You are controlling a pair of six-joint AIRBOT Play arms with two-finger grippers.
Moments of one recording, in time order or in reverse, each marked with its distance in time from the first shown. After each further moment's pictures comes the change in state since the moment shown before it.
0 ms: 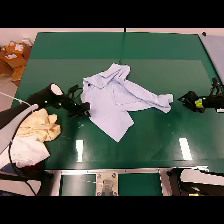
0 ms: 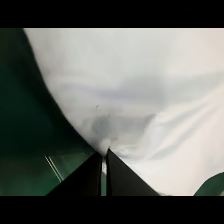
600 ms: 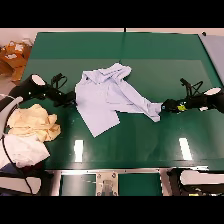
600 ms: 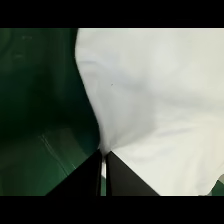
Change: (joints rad) left arm 0.184 0.000 0.106 0.059 -0.064 0.058; right arm 0.207 -0.076 -0.003 -0.009 0.193 -0.291
